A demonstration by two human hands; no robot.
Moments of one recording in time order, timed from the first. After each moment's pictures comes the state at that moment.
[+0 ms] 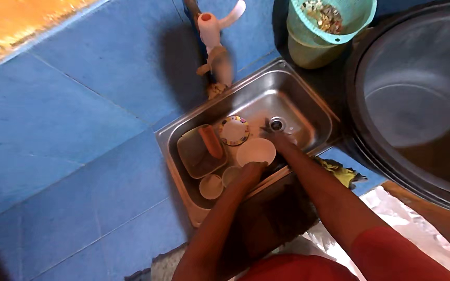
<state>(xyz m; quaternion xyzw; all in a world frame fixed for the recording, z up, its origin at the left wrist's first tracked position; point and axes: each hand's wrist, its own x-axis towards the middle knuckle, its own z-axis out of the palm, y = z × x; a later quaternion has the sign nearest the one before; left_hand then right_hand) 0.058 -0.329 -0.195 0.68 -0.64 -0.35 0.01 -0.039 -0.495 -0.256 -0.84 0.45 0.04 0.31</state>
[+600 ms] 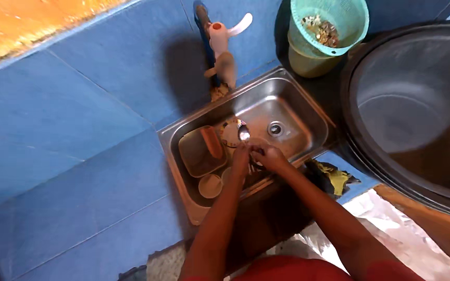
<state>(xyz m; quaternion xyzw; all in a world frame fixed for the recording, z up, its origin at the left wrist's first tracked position) 0.069 -0.347 -0.181 0.72 -0.19 -0.44 0.50 -0.050 -0.414 -0.166 -0.78 0.38 -0.08 0.50</state>
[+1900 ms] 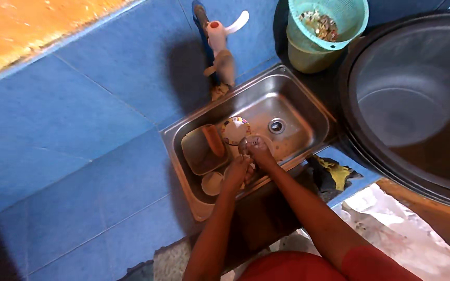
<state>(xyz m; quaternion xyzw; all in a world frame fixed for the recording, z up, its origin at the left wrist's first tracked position) 0.063 -0.287 -0.152 0.69 -0.18 -0.54 0.44 -0.011 -0.397 -0.215 -0.55 0.37 -0.22 0.71</state>
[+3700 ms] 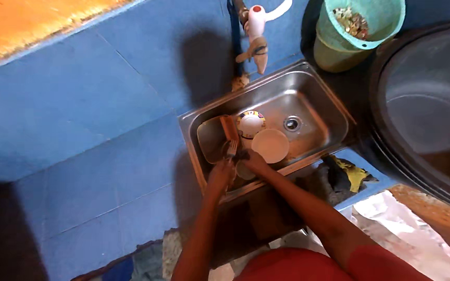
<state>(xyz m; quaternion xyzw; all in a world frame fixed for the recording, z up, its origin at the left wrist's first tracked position) 0.108 -0.201 -0.131 0.82 -0.17 -0.41 0.37 0.026 -0.341 -0.202 -0.72 0.36 -0.01 0.60</state>
